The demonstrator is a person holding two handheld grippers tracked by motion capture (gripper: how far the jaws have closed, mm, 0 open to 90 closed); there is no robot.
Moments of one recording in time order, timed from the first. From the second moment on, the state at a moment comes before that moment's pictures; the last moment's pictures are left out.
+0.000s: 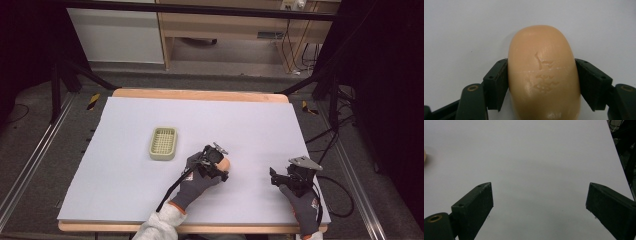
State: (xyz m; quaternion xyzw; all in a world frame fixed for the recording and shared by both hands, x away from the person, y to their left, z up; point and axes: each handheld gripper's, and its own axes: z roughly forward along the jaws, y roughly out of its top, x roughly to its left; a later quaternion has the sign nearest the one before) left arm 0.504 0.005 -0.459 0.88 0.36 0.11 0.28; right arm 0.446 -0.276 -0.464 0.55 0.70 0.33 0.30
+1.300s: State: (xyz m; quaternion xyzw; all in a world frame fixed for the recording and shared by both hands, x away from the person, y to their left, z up) left arm 0.499 0.070 -0.410 0.85 0.39 0.13 0.33; right arm 0.443 -0.276 -0.461 0.55 0.70 0.34 0.31
